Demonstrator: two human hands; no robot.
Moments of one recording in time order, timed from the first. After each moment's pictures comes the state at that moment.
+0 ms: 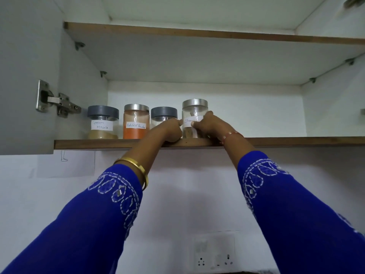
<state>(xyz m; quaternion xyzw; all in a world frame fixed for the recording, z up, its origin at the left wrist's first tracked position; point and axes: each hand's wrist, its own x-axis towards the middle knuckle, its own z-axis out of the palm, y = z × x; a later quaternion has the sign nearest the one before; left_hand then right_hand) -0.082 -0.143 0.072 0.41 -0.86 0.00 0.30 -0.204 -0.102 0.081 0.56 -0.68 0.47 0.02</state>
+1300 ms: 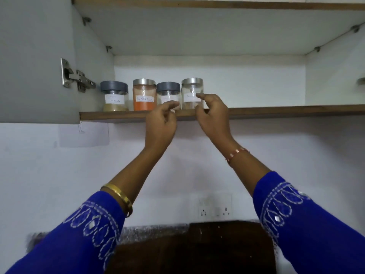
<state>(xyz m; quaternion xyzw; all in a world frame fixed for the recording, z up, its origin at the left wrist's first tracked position) -0.031 -0.086 -0.021 0.17 -0.71 -0.09 0.68 -0.150 -0.039 -0.008 0.57 -0.45 0.66 0.20</state>
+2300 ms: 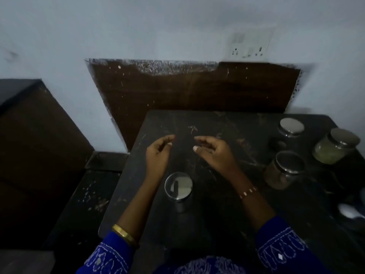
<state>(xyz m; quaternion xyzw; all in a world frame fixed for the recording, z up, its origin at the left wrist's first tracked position) 0.125 0.137 -0.434 0.51 -0.55 -0.43 0.50 -0.036 0.167 -0.436 0.53 -0.60 0.46 -0.38</state>
